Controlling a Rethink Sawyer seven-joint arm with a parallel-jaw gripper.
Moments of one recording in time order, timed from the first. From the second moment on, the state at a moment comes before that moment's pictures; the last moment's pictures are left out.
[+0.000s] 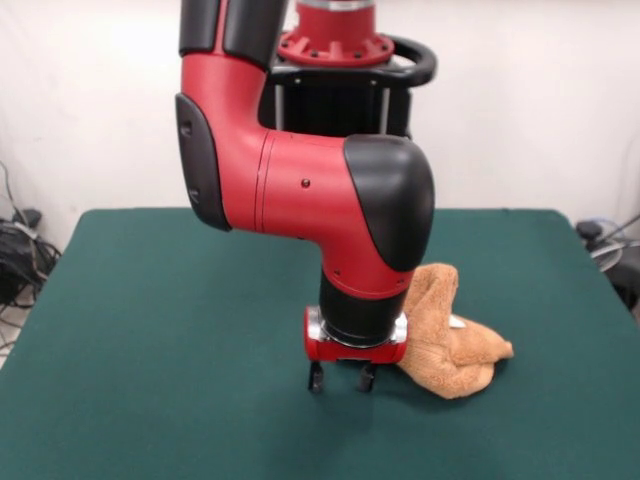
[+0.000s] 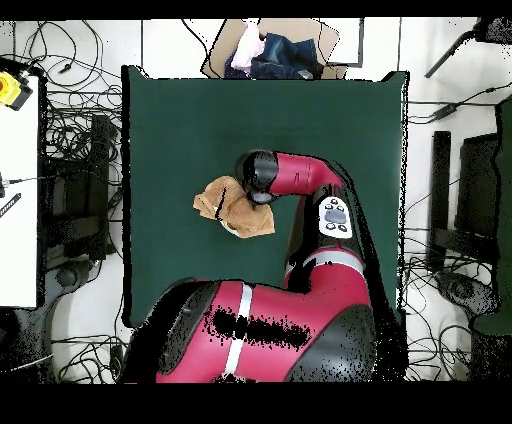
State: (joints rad) arm -0.21 -0.27 -0.01 1.29 -0.12 0.68 1.57
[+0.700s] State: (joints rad) arm -0.21 -0.27 -0.01 1.29 -0.12 0.68 1.57
